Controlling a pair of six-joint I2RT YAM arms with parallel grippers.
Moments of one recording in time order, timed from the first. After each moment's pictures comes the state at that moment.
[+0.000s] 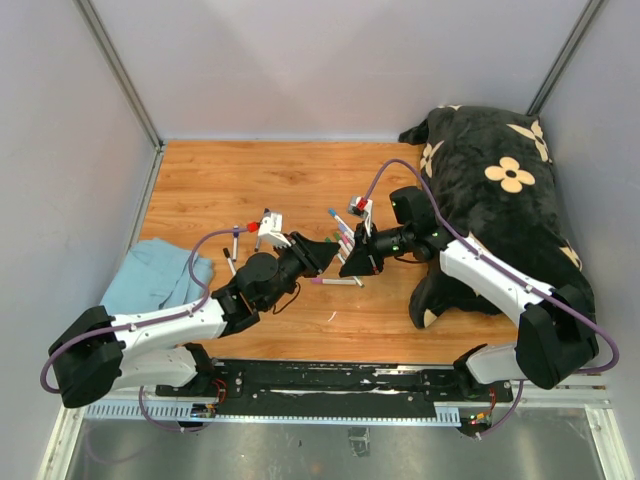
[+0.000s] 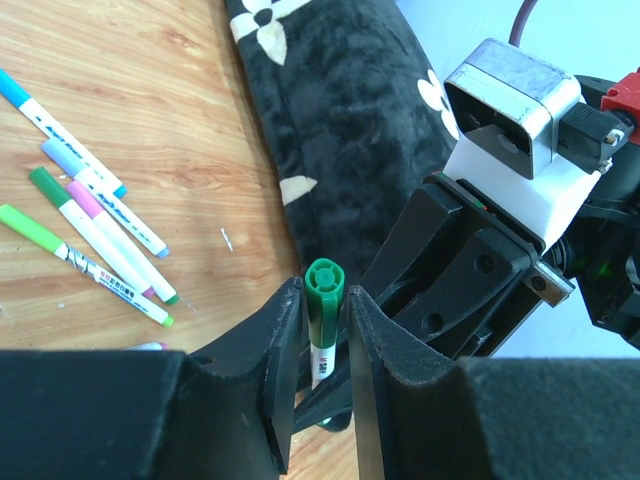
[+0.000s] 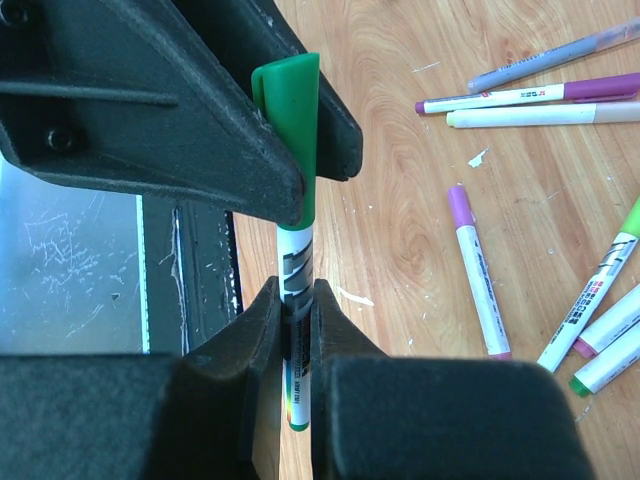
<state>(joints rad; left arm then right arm) -0.97 1.12 0.51 0.60 -0.37 -0.89 0.54 1.37 0.95 -0.31 -0.93 -0.11</state>
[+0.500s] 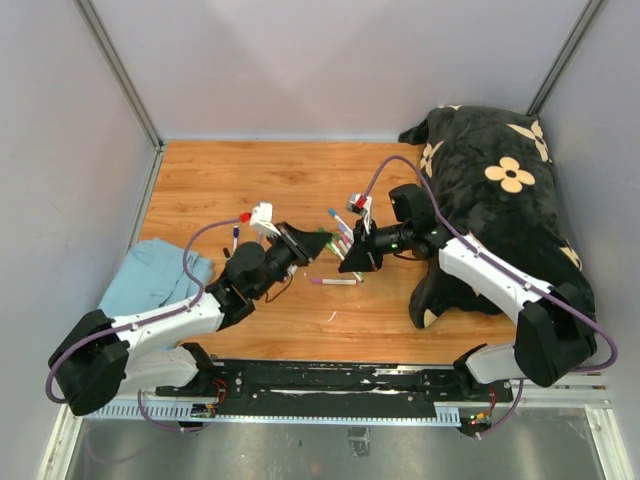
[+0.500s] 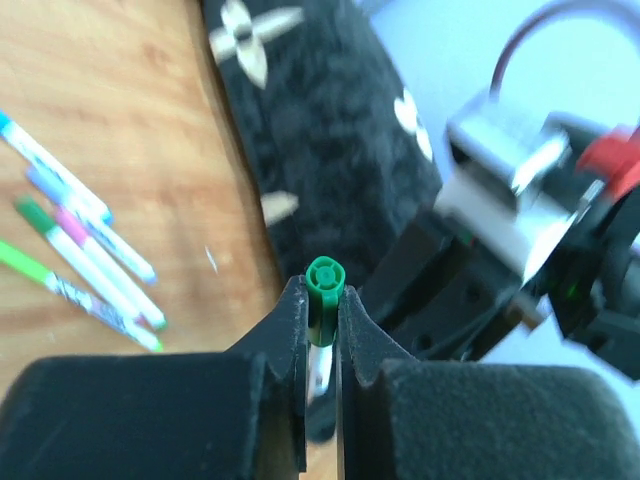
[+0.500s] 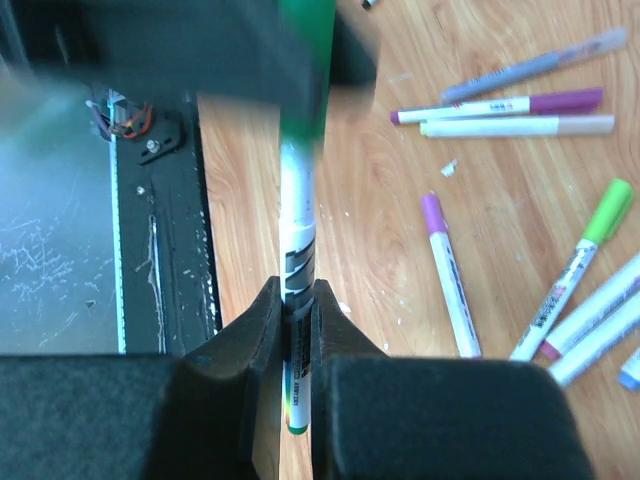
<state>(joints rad) -0.86 1.13 0.49 0.65 -0.21 -0.94 0.54 1.38 0.96 -0.29 -0.91 -0.13</state>
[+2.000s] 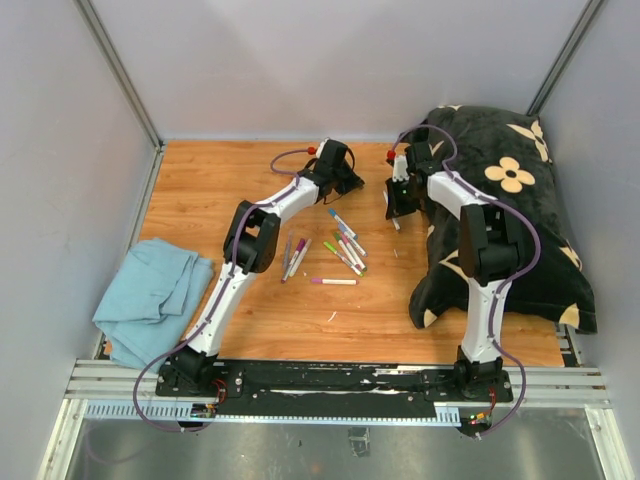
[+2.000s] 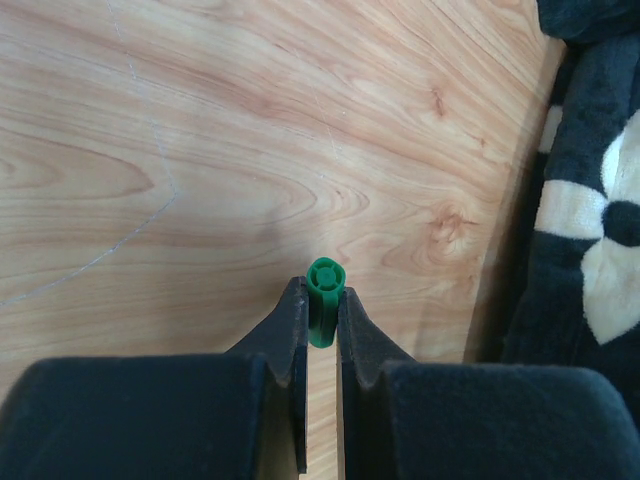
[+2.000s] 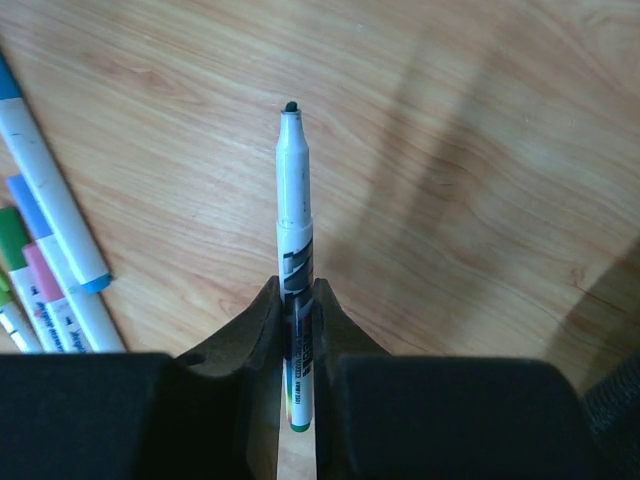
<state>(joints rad) -0.53 2.65 2.26 -0.20 0.02 -1.01 0.21 2.08 1.58 -0.56 -0.31 -0.04</state>
